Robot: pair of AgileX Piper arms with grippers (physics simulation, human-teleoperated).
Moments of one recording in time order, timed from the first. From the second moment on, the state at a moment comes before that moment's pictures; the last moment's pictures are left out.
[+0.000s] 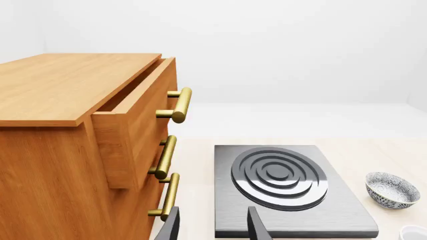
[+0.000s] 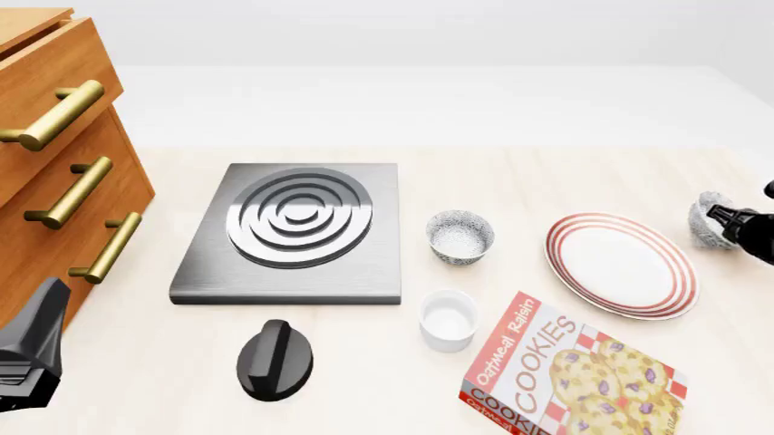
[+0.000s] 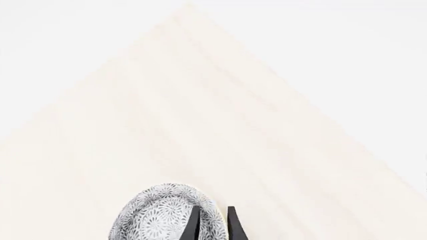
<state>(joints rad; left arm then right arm) 0.00 0.00 0.00 0.00 0.00 -0.53 2.11 -1.11 -0.27 0.22</state>
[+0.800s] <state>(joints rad) 0.00 0.00 0.00 0.00 0.00 -0.51 2.02 -1.10 -0.21 0.27</state>
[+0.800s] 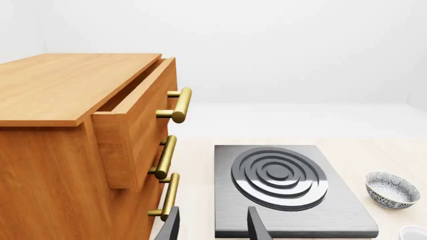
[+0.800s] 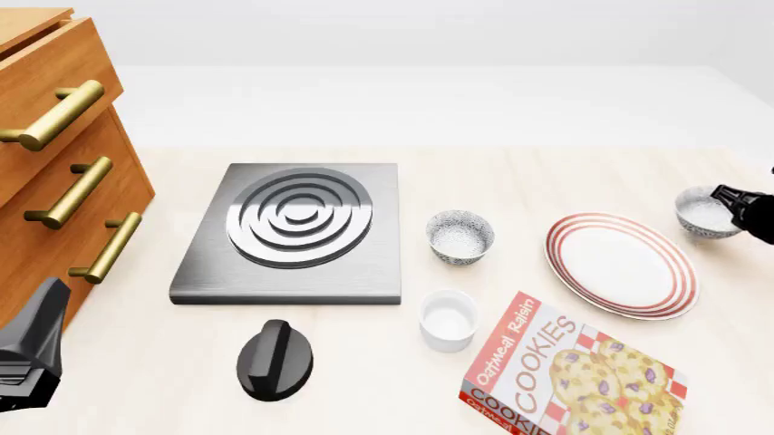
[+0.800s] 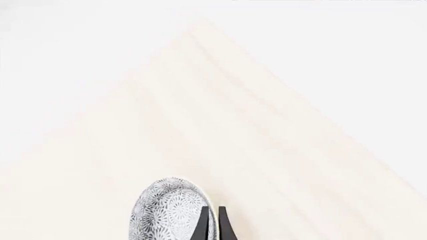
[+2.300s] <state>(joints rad) 0.00 0.00 0.00 0.00 0.00 -0.33 1.67 -0.86 -0.17 0.36</state>
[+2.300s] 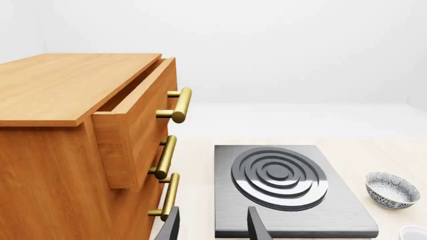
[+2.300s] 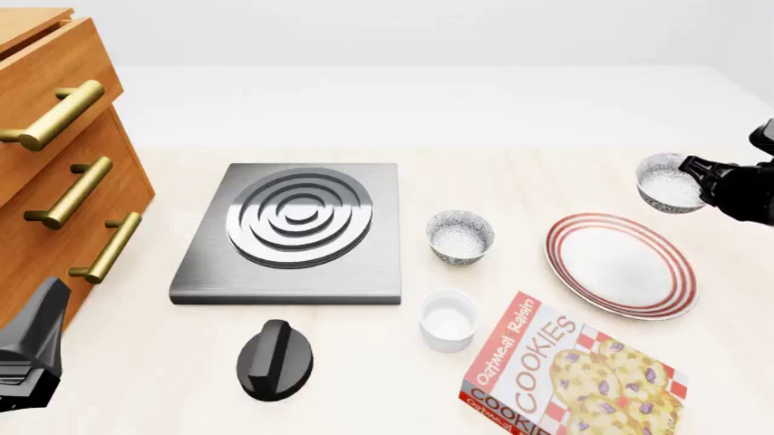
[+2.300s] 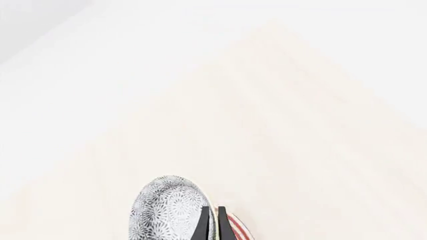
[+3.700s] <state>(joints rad) 0.00 0.00 0.00 0.00 0.00 -0.22 1.68 -0.67 -0.30 0.36</state>
